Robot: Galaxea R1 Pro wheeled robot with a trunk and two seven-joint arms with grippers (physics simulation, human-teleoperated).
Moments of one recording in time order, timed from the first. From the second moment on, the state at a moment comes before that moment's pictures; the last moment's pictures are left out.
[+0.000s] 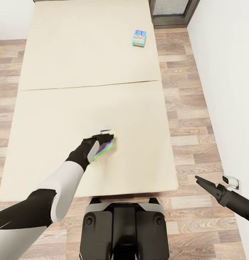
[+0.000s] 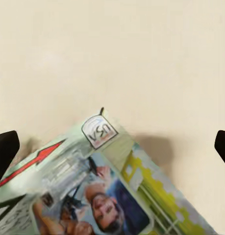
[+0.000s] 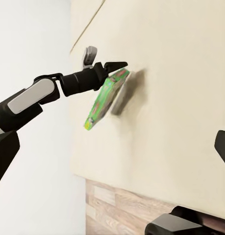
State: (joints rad) left arm -1.19 -0.17 0.03 -0.51 0.10 0.33 0.03; right arm -0.18 -0.32 -0.48 -1.55 -0.60 0.71 1.19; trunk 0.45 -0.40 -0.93
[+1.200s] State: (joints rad) left arm -1.19 -0.17 0.03 -0.51 0.09 0.34 0.03; right arm -0.18 -0.31 -0.47 -1.55 -0.60 0.71 1.10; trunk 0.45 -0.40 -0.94
